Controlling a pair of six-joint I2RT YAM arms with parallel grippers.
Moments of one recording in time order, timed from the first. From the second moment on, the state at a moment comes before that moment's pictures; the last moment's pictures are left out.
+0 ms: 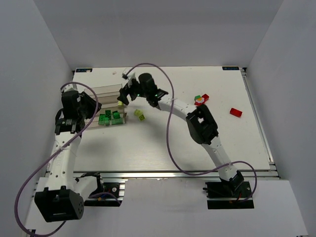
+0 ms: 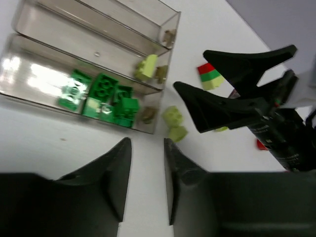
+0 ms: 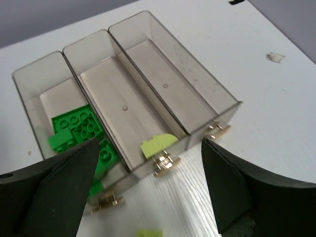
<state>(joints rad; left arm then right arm) 0.08 1.01 0.98 -0.51 0.06 -0.60 0.81 2.44 2.05 0.17 -0.36 -0.07</state>
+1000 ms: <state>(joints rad) -0.44 1.61 1.33 -0.42 -0.07 -0.73 0.05 1.60 1.24 -0.42 -0.49 -0.30</state>
